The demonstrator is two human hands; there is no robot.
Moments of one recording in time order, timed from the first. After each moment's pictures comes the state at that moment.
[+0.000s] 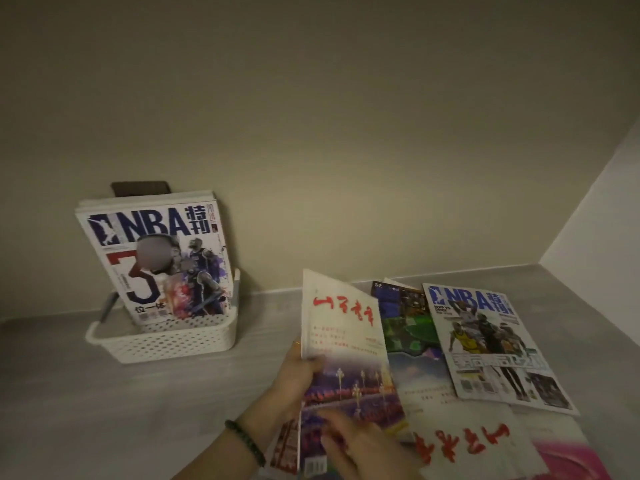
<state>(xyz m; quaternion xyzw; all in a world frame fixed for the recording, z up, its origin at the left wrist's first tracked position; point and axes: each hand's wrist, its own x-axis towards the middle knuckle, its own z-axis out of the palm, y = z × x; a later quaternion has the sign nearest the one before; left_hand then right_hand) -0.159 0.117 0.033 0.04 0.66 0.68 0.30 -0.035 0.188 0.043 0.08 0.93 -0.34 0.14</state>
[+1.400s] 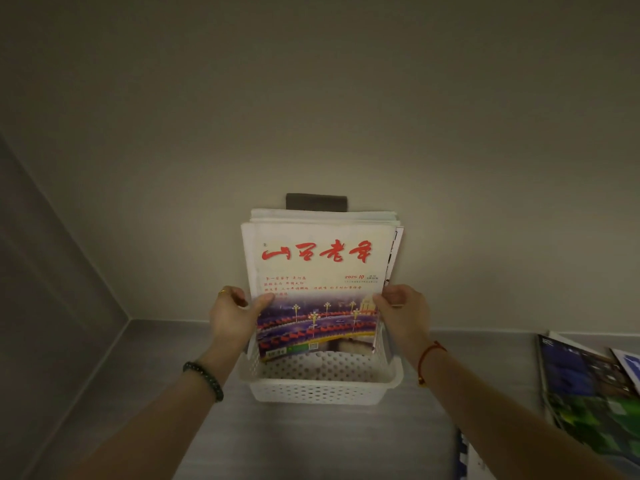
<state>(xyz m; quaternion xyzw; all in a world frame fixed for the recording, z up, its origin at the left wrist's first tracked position) -0.436 -0.144 0.036 -0.11 0.85 0.52 -0.02 -0.370 0.086 0.039 0.27 0.79 -0.51 -0.20</state>
